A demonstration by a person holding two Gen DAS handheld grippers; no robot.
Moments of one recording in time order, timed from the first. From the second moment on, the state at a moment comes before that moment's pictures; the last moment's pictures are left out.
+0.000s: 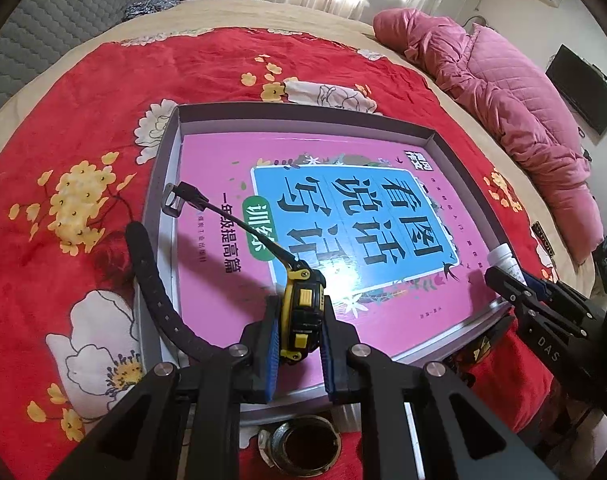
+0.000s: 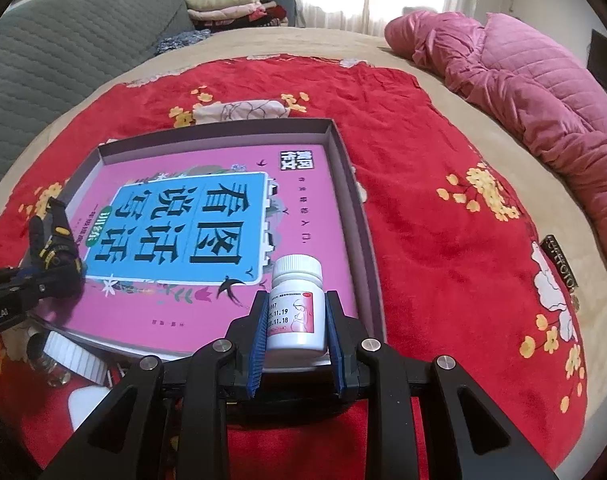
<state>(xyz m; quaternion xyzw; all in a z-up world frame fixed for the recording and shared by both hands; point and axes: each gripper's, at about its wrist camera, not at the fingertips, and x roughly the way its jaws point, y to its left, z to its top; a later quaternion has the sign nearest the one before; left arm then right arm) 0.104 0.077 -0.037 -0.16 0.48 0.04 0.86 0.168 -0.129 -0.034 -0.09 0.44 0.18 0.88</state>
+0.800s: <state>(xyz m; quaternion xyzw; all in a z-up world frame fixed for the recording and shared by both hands) 0.105 0.071 -0.040 -0.15 0.49 0.04 0.86 0.169 -0.127 -0.037 -0.10 0.45 0.18 0.87</state>
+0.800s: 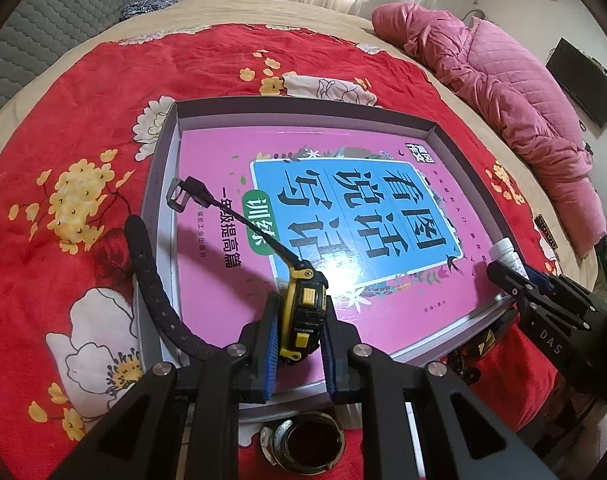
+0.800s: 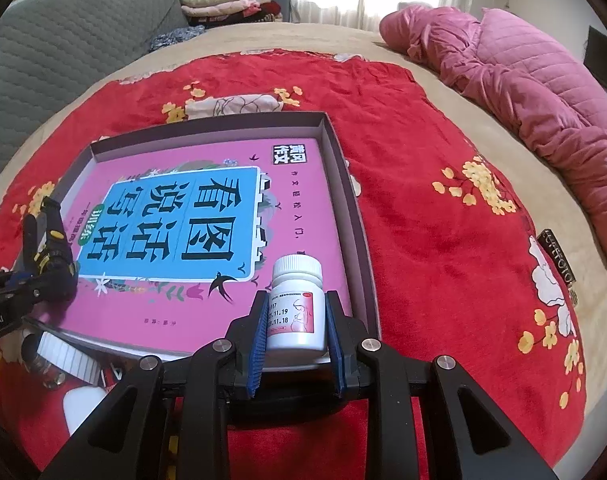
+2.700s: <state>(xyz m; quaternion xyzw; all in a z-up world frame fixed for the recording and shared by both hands) 0.067 0.074 -0.026 -0.16 0.44 0.02 0.88 0.120 -0.171 0.000 -0.04 0.38 0.22 0.90</state>
